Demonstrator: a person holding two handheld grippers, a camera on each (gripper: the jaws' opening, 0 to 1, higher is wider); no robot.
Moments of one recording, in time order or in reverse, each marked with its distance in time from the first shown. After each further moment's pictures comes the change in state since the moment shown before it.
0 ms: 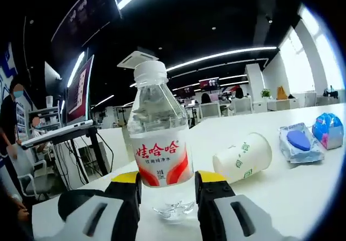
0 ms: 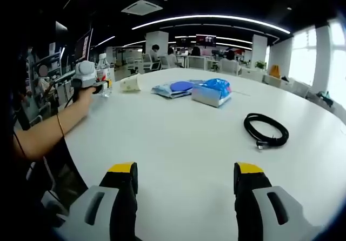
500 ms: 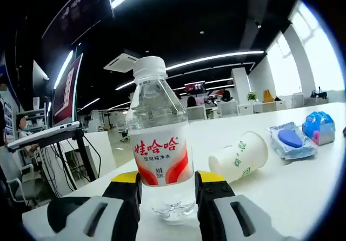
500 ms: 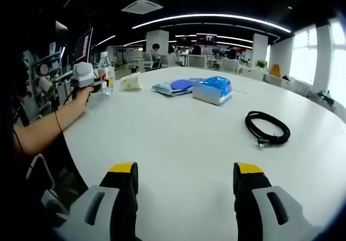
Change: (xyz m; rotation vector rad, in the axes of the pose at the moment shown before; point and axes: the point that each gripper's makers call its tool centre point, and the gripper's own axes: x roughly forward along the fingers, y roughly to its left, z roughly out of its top) left arm 0.008 -0.003 0.000 -0.034 -0.036 -0.141; right arm 0.002 0.001 -0.004 0.000 0.007 0.008
